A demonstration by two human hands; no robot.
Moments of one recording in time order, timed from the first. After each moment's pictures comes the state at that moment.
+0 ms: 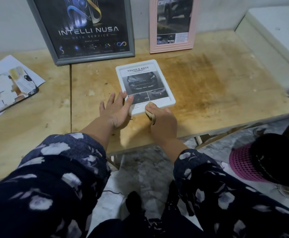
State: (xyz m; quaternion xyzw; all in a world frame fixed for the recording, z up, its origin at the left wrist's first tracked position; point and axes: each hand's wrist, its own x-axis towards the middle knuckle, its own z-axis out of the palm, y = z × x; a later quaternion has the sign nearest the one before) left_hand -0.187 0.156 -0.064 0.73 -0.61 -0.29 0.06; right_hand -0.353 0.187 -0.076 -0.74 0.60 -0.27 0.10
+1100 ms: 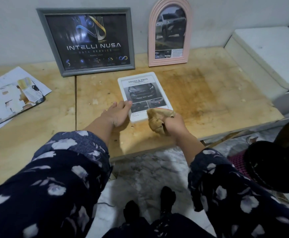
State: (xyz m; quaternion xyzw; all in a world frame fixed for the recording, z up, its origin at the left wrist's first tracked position) left_hand -0.176 0.139 -0.046 0.71 -0.60 -0.36 0.07; right_hand -0.377 0.187 0.004 -0.40 0.59 -0.35 0.61
